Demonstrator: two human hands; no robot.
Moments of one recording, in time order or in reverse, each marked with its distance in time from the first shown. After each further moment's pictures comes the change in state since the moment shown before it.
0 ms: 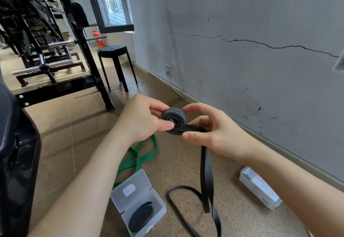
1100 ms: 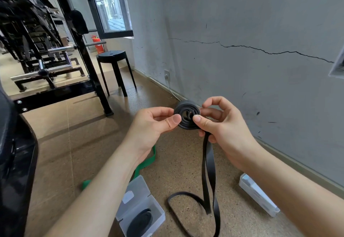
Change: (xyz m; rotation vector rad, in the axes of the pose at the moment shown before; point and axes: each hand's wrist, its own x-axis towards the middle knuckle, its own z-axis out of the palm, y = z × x) left_hand 0.007 -0.019 0.032 -0.602 0.002 -0.037; right_hand 0.000 -0.009 -0.003 0.549 0.329 0.070
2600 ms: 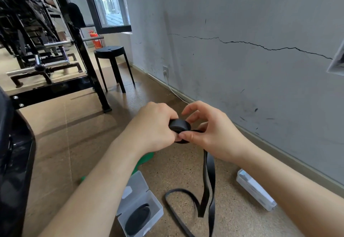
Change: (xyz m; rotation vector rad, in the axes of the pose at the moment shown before) left_hand -0.008 0.028 0.008 1.145 -0.168 0.247; right_hand 0.001 0.012 -0.001 -0.712 -0.210 -0.231
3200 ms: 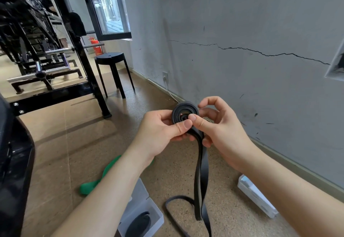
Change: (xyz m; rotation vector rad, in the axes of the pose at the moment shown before) left_hand -0.001 0.010 0.017 -1.161 0.088 -0.222; right_hand 0.003 -0.004 -0.005 0.675 0.171 0.170
